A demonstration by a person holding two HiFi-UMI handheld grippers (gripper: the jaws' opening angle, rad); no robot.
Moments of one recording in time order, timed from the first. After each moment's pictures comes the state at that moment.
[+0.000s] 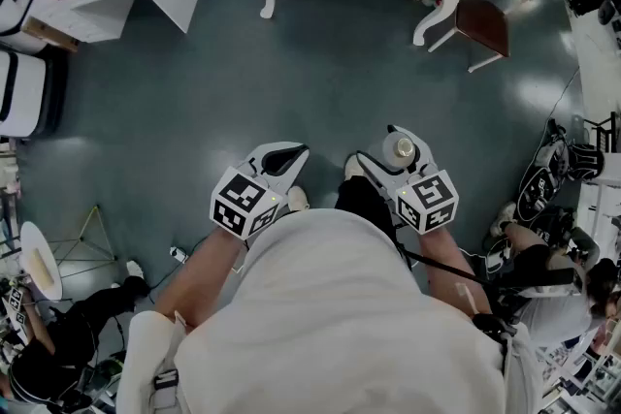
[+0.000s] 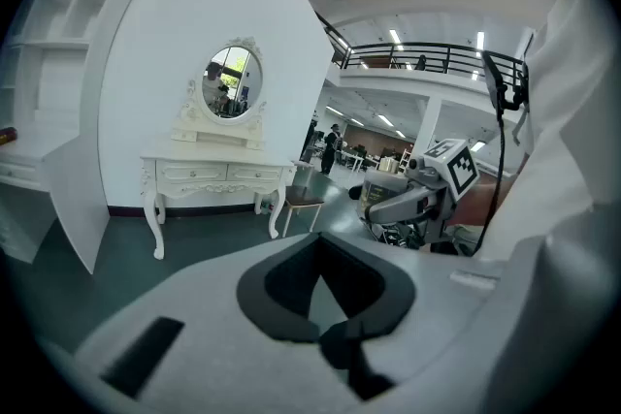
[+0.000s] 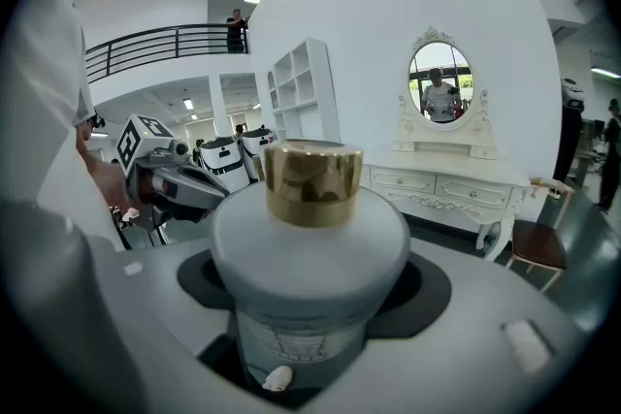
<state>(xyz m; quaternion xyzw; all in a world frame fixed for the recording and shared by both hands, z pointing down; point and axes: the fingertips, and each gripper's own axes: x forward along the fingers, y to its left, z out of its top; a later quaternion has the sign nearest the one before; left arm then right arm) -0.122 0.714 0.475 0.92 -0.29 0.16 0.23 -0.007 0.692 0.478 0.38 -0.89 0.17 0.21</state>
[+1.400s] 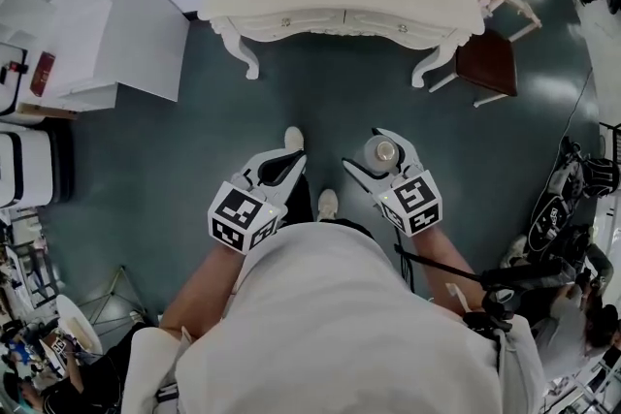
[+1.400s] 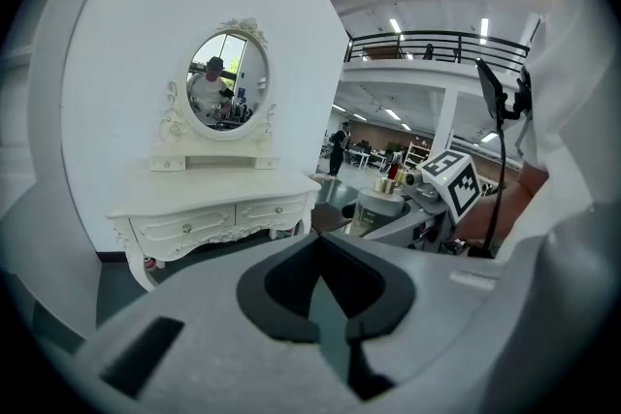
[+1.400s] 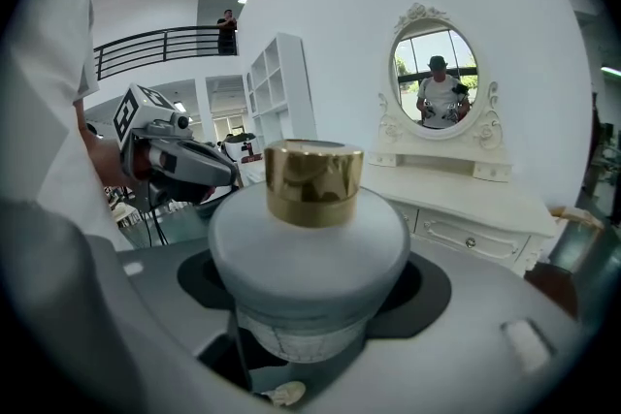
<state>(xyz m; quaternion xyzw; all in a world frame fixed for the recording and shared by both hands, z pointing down) -0.029 0.331 0.446 0.92 -0.30 0.19 0.20 0.061 0.317 0.484 0.37 -0.89 0.16 0.20</state>
